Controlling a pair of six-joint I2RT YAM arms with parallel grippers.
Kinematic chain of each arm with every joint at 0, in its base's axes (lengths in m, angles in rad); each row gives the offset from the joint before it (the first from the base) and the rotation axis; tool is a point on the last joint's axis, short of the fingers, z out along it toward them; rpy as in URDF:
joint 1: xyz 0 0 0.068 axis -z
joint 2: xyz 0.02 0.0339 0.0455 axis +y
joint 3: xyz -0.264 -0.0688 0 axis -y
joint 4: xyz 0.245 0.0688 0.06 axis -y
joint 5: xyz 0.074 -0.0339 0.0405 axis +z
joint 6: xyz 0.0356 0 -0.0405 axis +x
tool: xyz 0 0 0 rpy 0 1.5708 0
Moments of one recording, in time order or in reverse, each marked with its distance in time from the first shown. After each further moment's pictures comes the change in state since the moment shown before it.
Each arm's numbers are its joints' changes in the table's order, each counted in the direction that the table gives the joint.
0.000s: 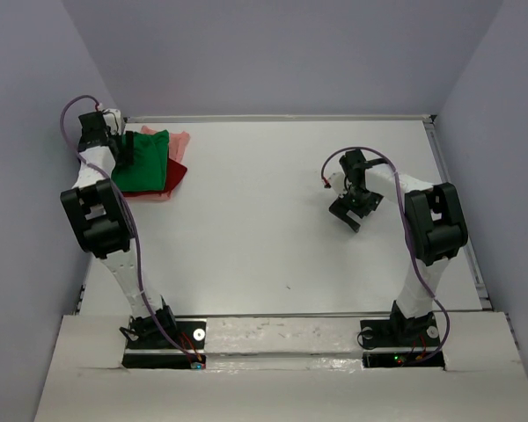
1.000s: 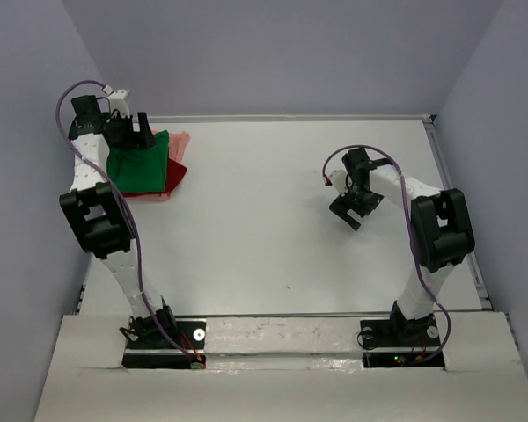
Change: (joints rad) left arm 0.021 -0.035 0.198 -0.254 -0.573 -0.080; right arm 0.000 -0.068 -0.022 0.000 0.034 0.004
